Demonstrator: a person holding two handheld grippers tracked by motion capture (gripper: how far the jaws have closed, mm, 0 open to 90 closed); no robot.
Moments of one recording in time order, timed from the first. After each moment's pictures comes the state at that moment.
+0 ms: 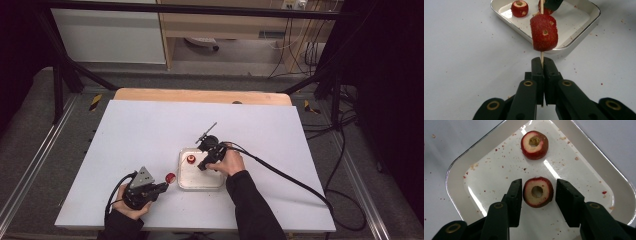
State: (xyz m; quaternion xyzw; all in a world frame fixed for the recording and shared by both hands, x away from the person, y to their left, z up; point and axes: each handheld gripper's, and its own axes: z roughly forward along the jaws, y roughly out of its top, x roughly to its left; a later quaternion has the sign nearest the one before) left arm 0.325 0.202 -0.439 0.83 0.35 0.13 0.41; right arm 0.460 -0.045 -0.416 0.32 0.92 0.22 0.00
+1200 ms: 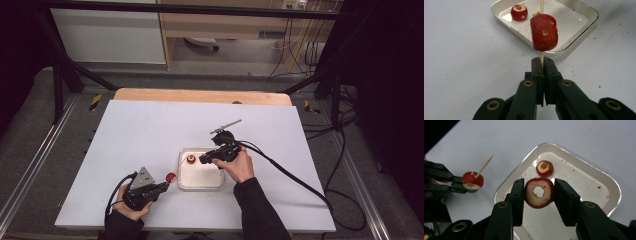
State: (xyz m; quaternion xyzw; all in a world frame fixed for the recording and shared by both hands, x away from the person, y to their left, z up) left arm 0.322 0.200 -0.437 0.83 0.34 0.14 0.42; right arm 0.435 -0.080 -0.377 0.40 0.84 0.36 -0.03
